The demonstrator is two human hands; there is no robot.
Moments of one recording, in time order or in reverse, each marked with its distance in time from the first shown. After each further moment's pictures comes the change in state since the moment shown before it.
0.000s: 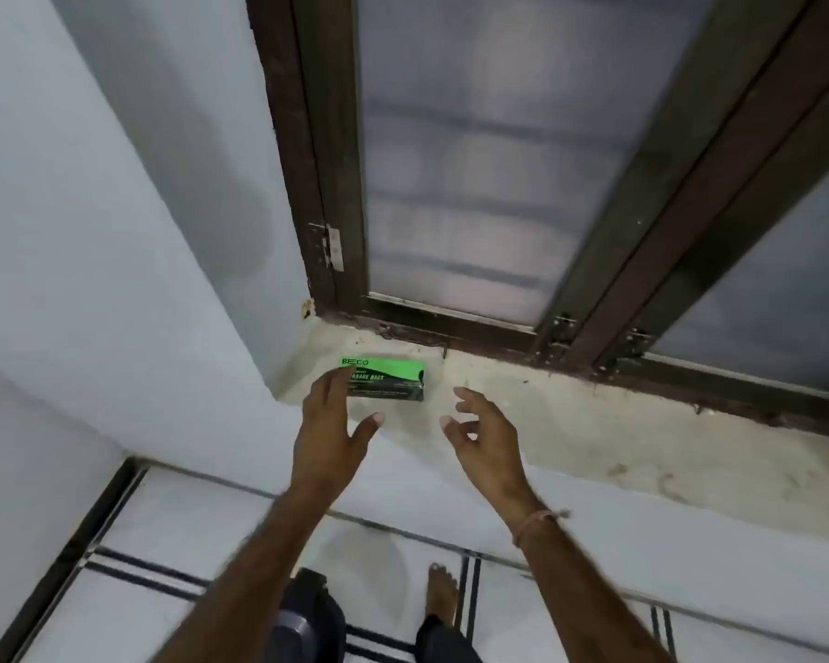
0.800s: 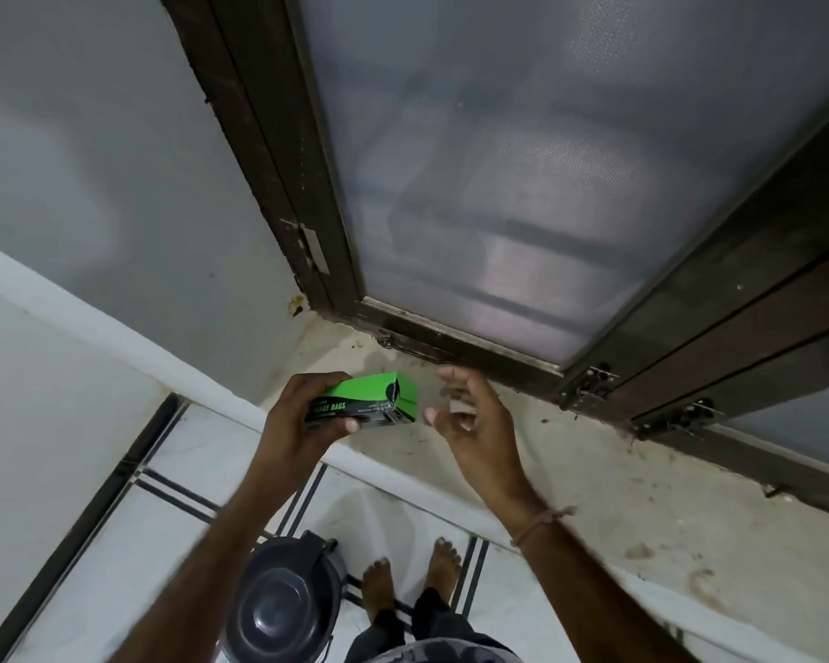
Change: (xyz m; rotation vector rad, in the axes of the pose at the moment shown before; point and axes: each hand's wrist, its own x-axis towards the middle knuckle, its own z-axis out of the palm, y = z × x) left_hand 0.050 -0.007 0.004 -0.407 -0.030 -0.095; right_hand 0.087 -0.009 -0.015 0.287 -0.263 -0.057
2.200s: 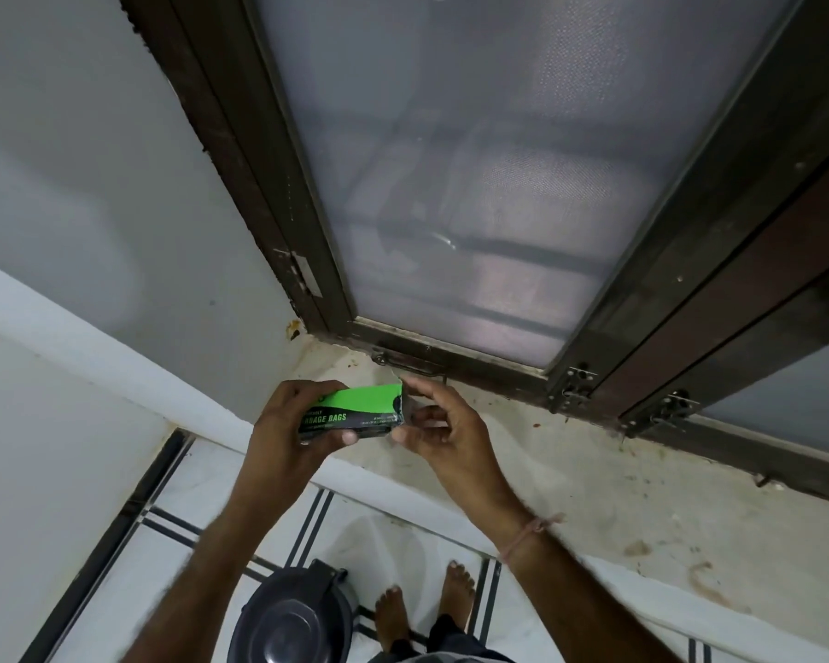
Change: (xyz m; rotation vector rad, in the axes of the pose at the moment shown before) left_hand -0.008 0.048 -0.015 0.300 0.004 0.104; right_hand -0.012 -0.019 0.013 0.242 -0.104 0.018
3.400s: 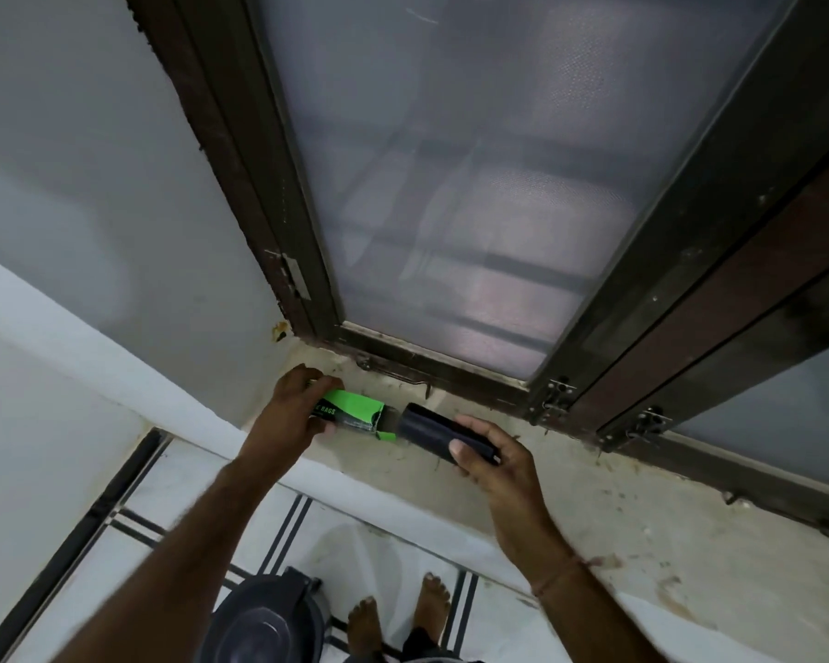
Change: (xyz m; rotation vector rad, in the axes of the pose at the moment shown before) left_hand 0.044 -0.035 0.032 0.386 -0.204 -0.019; right_hand -0.030 0.021 -0.063 0.270 0.186 0.198
